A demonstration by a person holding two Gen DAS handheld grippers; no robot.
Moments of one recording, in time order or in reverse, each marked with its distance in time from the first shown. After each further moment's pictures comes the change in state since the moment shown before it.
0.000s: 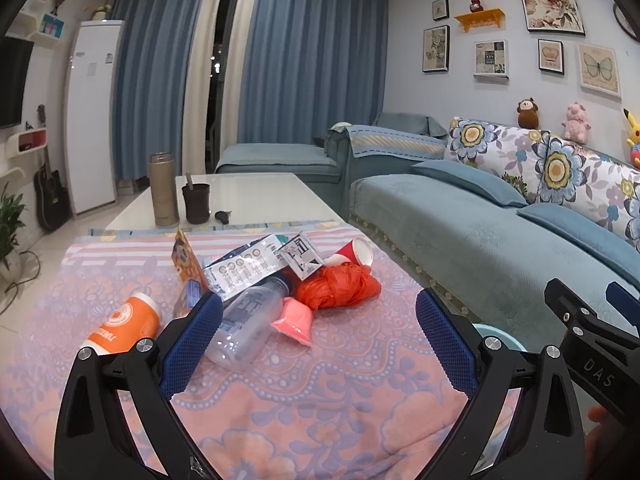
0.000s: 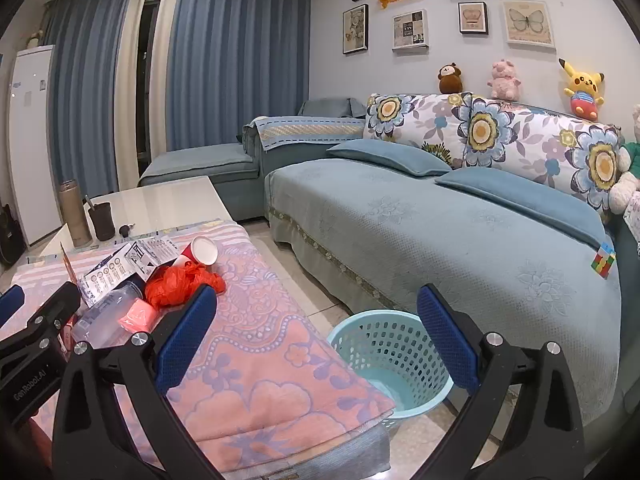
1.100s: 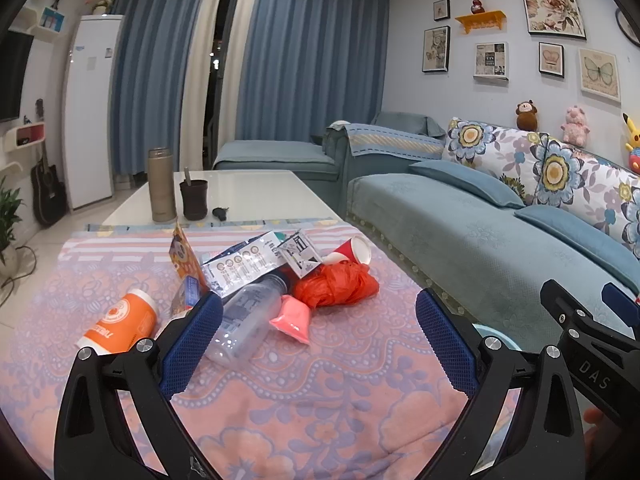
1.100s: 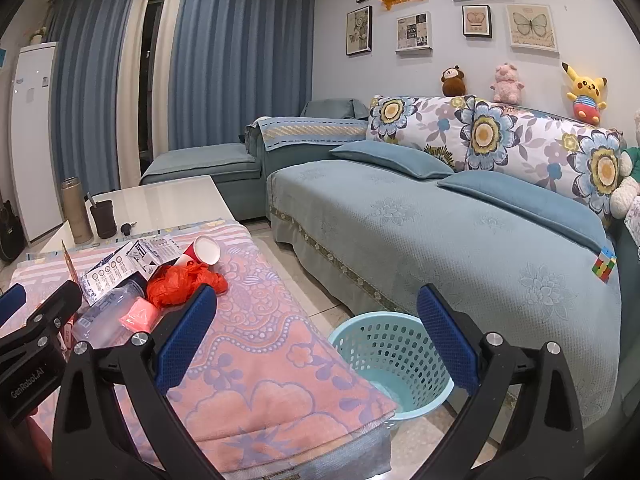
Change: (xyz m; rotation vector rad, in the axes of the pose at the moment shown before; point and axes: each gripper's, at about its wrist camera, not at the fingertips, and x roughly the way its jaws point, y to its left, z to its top) left arm -0.001 0.000 -0.001 -0.007 0.005 -0.010; right arm 0.000 0.001 0.000 -0.009 0.000 0.008
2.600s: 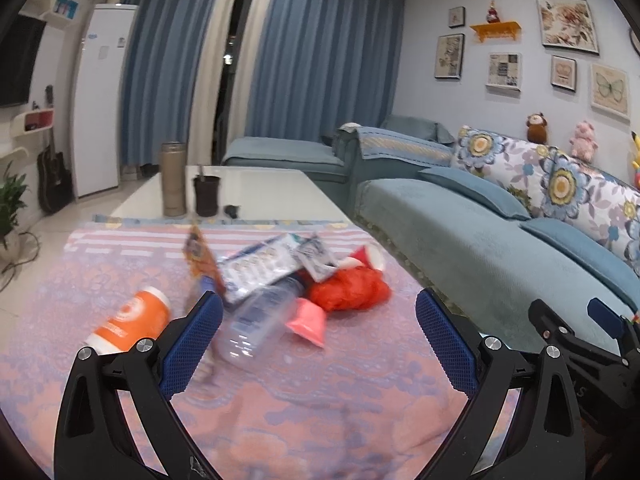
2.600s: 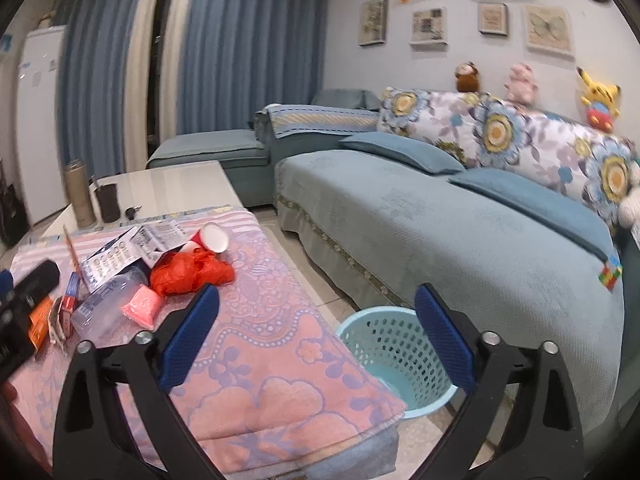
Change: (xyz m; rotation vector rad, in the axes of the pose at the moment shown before) left arm -0.010 0.022 0.011 -0.061 0.000 0.038; right arm 0.013 0.027 0.002 -0.088 0.033 0.043
